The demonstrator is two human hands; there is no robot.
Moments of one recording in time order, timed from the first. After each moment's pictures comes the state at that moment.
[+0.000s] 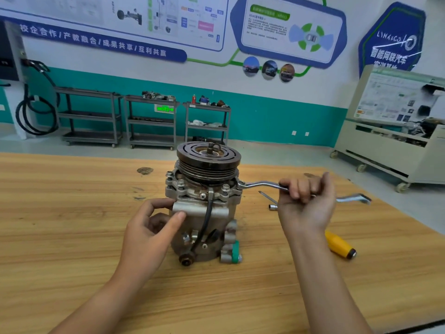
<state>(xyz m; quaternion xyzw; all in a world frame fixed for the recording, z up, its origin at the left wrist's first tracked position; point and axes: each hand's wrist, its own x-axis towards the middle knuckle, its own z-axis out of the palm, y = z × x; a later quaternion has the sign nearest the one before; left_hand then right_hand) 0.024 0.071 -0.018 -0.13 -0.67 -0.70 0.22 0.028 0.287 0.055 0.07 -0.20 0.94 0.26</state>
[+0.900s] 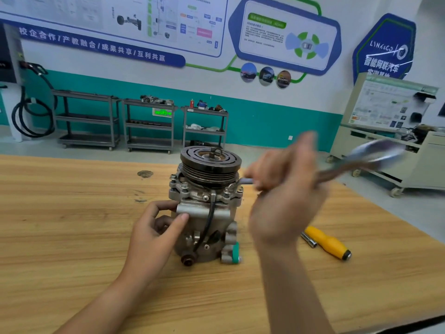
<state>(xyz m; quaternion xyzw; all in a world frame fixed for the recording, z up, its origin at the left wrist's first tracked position) 0.024 0.070 -0.019 -0.14 -0.66 -0.71 0.21 0.086 0.192 0.100 0.25 -0.46 0.70 0.48</state>
